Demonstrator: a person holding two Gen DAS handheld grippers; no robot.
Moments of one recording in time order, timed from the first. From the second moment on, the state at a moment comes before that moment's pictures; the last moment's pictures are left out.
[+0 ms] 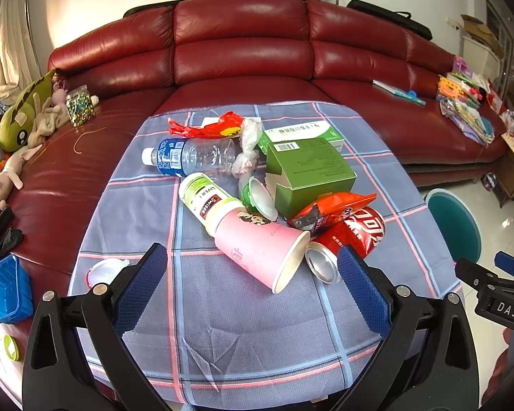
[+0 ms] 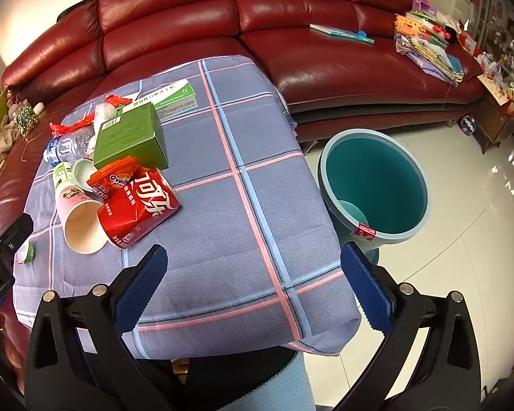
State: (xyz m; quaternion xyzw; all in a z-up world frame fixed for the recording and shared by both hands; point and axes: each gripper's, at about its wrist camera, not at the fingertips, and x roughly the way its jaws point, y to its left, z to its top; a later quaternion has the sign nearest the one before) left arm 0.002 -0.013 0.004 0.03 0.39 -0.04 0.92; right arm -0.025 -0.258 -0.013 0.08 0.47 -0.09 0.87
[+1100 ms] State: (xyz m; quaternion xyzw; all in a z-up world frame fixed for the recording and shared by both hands) left arm 0.001 -0.014 -0.004 0.03 0.40 -0.03 0.92; right arm -0.026 -0.263 -0.023 0.09 0.48 -0.10 0.87
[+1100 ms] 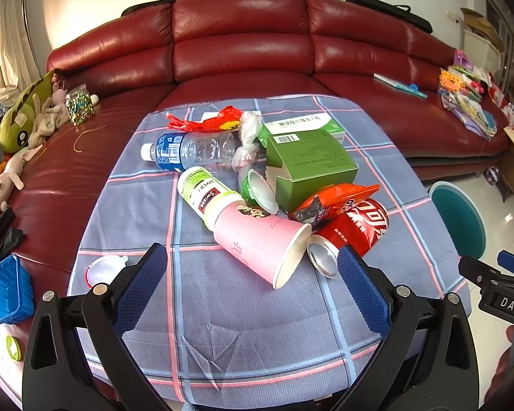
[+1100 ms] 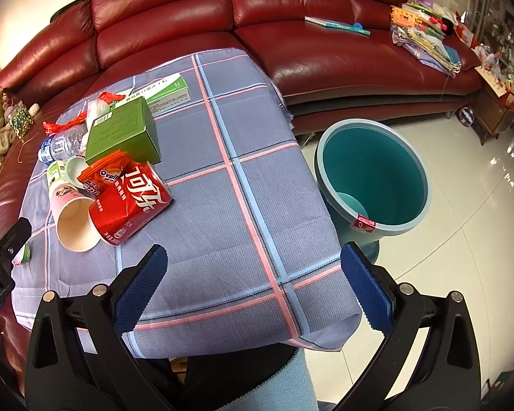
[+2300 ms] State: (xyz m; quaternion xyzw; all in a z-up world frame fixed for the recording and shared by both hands) left arm 0.005 -0.014 -0.009 0.03 0.41 -0.03 0.91; right arm -0.024 -0.269 -0.029 0.10 0.48 -0.10 0.86
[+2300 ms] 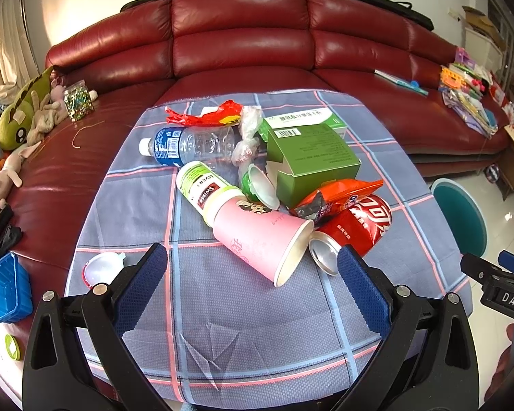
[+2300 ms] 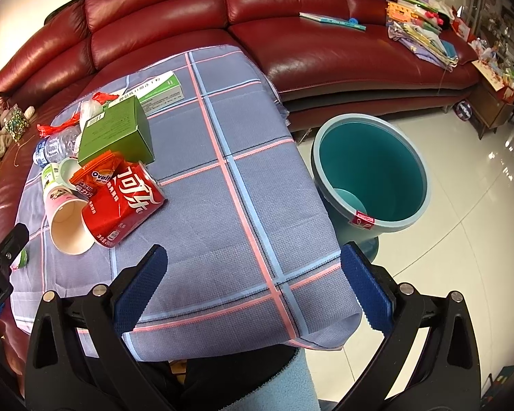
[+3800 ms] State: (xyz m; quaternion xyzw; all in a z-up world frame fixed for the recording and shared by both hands) left arm 0.075 0.045 -0.055 -0.04 0.49 -0.06 0.87; right arm 0.071 -0.213 -0.077 0.26 0.56 0.02 0.79
